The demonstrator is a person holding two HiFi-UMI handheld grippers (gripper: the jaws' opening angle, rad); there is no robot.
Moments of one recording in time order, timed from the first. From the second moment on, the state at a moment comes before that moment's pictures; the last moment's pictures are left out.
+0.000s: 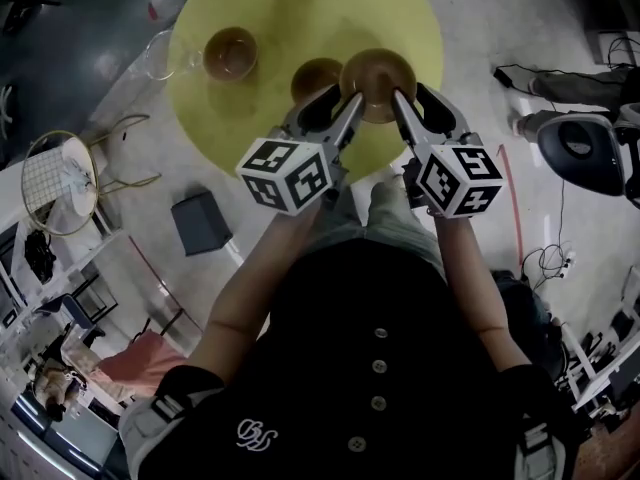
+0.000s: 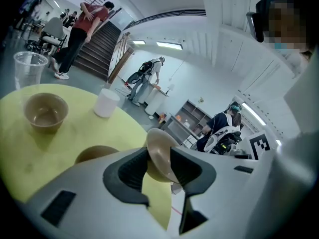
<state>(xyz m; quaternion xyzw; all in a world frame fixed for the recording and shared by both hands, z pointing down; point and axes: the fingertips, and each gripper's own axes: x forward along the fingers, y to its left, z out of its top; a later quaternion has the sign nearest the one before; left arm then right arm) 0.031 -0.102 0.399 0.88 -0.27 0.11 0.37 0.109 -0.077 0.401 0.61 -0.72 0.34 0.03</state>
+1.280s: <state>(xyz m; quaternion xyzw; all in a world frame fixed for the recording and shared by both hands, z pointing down) -0.047 -0.127 0.434 0.88 -0.27 0.15 0.36 0.030 -0.107 0.428 0.58 -0.72 0.37 0.08</state>
